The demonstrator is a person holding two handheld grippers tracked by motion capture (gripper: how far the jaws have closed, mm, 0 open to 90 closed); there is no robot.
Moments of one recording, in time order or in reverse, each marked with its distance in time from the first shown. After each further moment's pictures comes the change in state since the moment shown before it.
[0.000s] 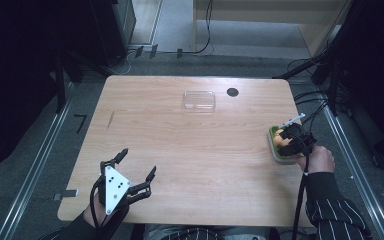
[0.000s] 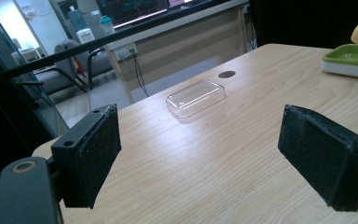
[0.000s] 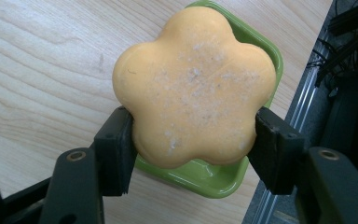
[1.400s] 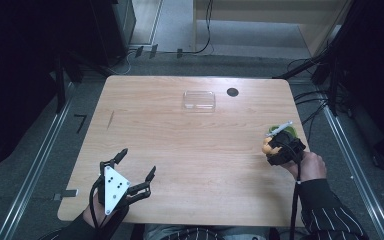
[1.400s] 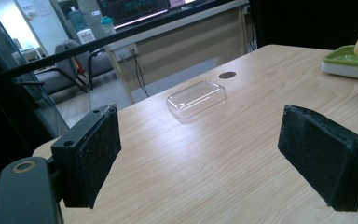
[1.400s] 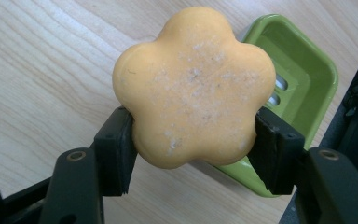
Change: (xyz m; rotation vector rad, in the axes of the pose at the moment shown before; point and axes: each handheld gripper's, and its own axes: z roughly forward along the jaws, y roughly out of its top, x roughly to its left) left arm 0.001 0.000 -0.001 -0.001 0.003 -0.002; right arm 0.037 -0.001 -0.013 -0.005 0.065 -0.104
